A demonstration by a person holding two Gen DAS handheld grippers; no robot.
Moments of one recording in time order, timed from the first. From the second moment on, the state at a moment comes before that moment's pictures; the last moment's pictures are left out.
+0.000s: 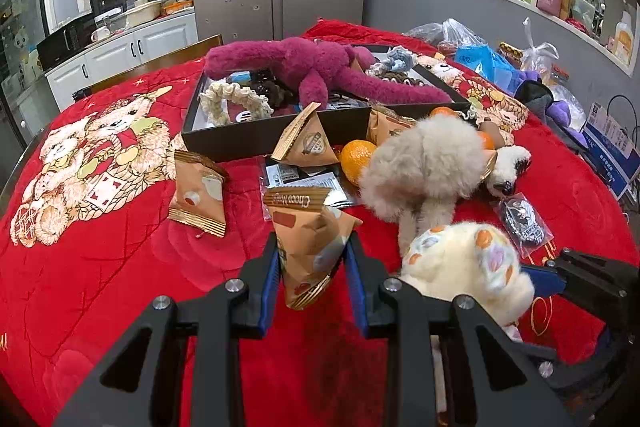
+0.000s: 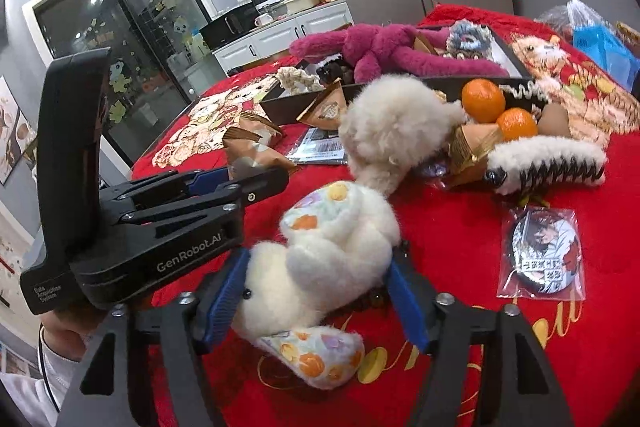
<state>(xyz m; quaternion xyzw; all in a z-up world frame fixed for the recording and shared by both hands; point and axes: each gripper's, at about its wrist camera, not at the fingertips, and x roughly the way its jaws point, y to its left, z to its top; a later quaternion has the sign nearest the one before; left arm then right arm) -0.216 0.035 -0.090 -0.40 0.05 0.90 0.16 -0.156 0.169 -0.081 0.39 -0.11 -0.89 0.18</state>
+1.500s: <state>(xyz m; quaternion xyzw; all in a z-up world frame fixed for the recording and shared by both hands) -0.211 0.021 -0.065 -0.38 0.01 0.91 0.17 -0.150 0.161 -0.028 0.36 -0.02 -0.93 0.13</state>
